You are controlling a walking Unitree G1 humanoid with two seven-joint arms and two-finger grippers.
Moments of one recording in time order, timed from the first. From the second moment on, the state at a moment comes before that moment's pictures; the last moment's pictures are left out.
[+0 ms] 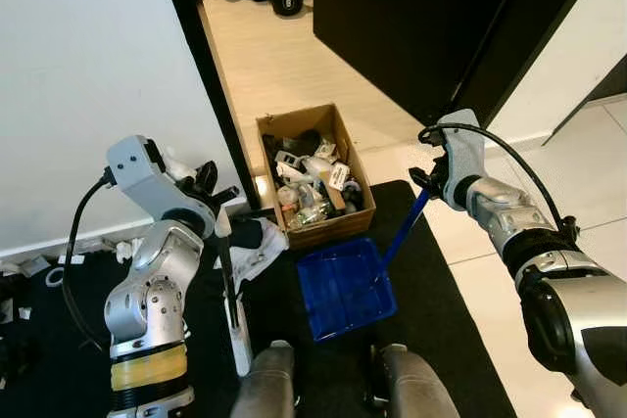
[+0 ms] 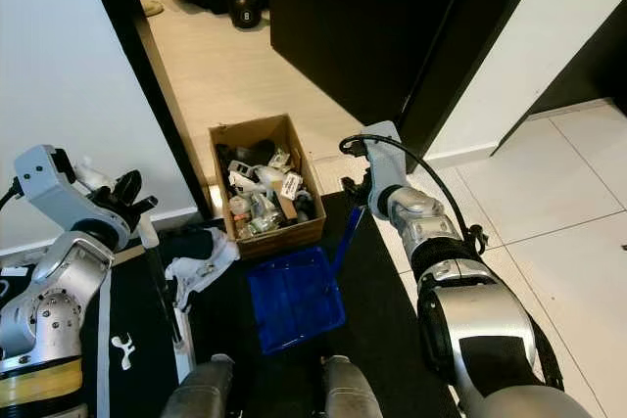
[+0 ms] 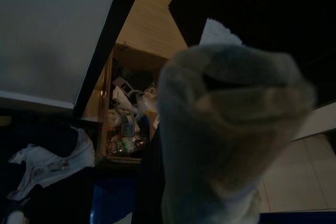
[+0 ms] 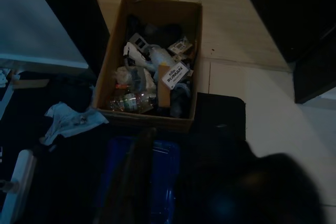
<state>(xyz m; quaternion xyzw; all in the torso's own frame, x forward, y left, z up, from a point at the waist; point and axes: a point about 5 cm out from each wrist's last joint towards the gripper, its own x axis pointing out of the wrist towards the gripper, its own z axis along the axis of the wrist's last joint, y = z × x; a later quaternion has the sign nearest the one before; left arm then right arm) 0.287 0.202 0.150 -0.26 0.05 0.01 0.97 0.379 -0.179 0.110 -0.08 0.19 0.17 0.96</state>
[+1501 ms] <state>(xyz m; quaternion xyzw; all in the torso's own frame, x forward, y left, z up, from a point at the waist) 0.235 0.313 0.094 -0.11 0.03 0.07 0.99 0.373 -0.135 0.125 -0.03 0.12 0.23 0.96</state>
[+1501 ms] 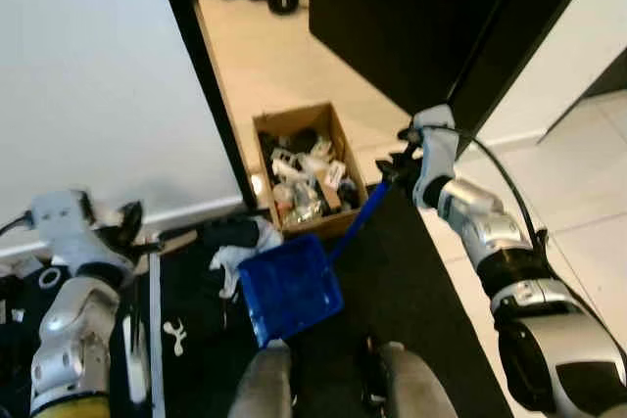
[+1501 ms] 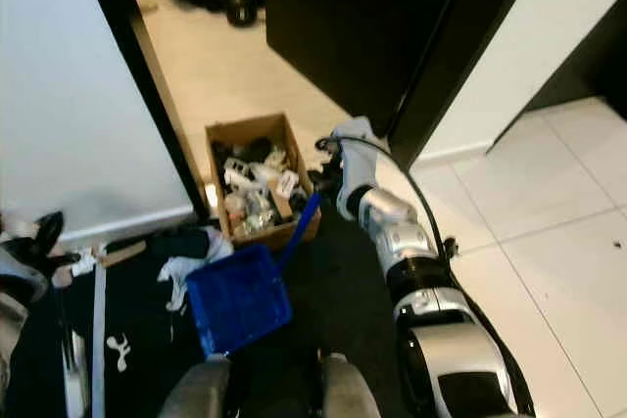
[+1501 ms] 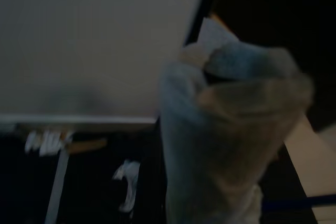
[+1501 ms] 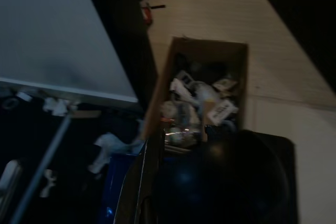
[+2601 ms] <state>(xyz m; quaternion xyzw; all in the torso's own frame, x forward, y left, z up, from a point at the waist) 0.246 0.360 0.164 -0.01 -0.06 -0.01 1.00 0.366 -0.150 0.112 -0.02 0.16 0.19 0.97</state>
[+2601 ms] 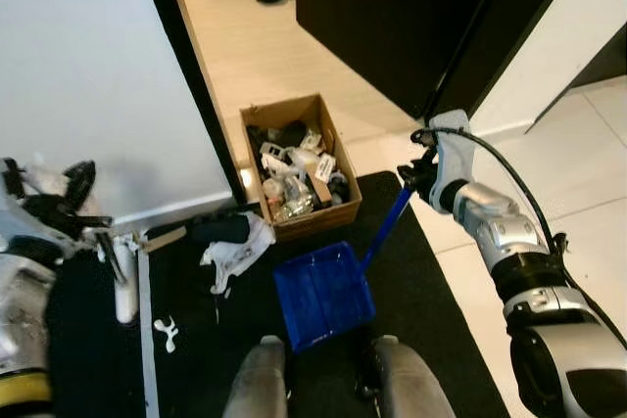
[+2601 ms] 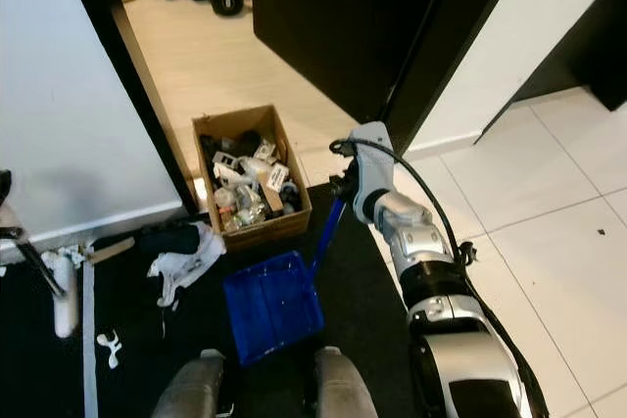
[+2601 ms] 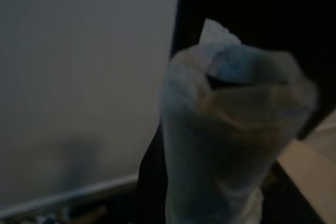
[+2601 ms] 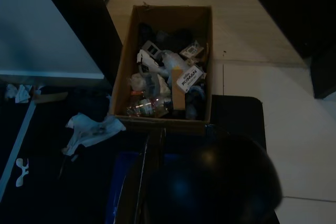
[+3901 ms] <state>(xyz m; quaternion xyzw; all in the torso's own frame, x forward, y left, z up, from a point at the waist) 0.262 0.264 0.084 -0.30 -0.08 -0.12 0.94 0.365 -0.147 0.135 -0.04 0.14 0.22 0.96</state>
